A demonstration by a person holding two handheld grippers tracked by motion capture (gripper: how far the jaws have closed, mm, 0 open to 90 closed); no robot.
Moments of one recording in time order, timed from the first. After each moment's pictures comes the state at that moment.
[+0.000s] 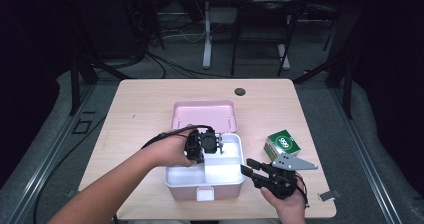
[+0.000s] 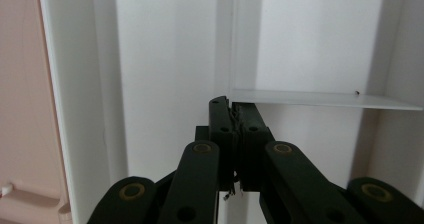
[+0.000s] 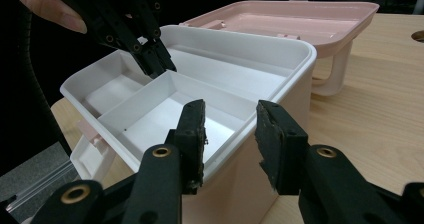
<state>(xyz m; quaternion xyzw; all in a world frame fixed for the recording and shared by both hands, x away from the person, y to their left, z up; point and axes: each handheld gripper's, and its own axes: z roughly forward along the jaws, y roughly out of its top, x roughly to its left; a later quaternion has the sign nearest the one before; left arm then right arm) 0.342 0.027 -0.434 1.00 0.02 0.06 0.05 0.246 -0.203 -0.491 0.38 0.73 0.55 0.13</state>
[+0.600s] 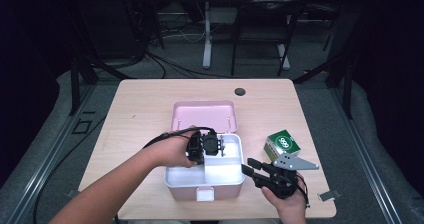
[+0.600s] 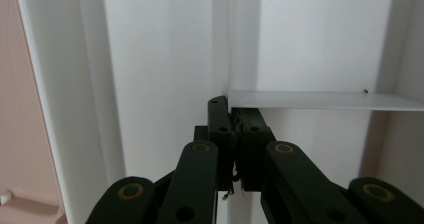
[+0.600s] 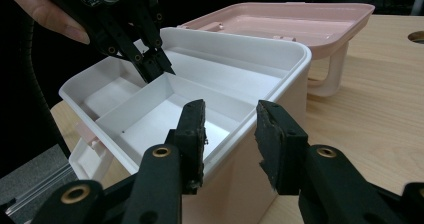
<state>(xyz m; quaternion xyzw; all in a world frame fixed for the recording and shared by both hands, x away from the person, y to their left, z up) 0.343 0.024 -0.439 1.00 0.00 0.05 0.03 0.246 -0.206 -0.491 0.38 0.73 0.55 0.13</state>
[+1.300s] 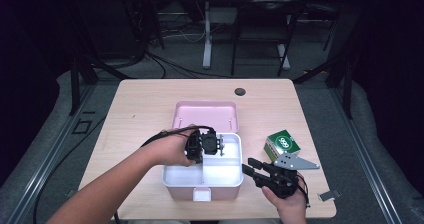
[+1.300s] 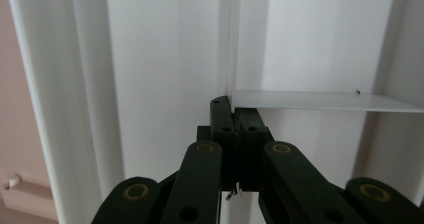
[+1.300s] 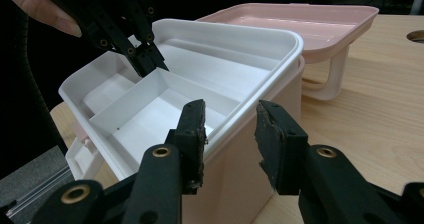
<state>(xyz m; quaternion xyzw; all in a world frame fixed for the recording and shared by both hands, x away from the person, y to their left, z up) 0.341 0.026 -0.429 1.00 -0.01 0.06 0.03 0.246 -0.207 -0.491 0.39 0.73 0.56 0.12</state>
